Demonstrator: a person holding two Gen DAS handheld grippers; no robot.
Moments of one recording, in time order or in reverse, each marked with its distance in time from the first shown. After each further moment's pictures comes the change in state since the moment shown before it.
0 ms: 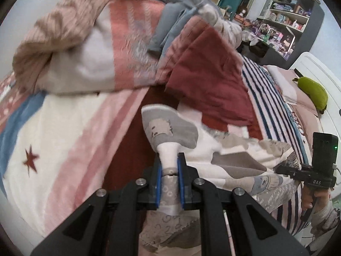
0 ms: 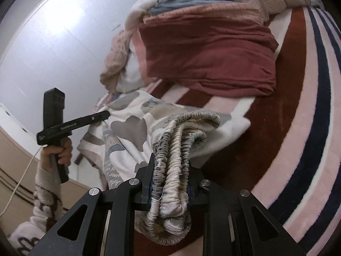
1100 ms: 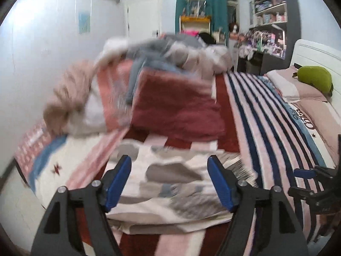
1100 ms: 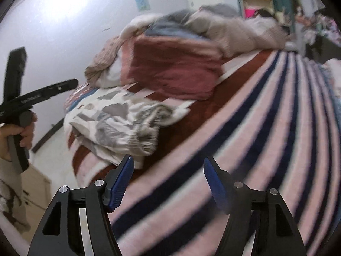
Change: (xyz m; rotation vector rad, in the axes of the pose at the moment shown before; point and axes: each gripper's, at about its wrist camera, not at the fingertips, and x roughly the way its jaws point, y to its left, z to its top) left arm -0.090 -0.190 -0.052 0.193 -0.336 0.244; right arm -0.126 0.018 -0.085 -0.187 -0.163 -0.344
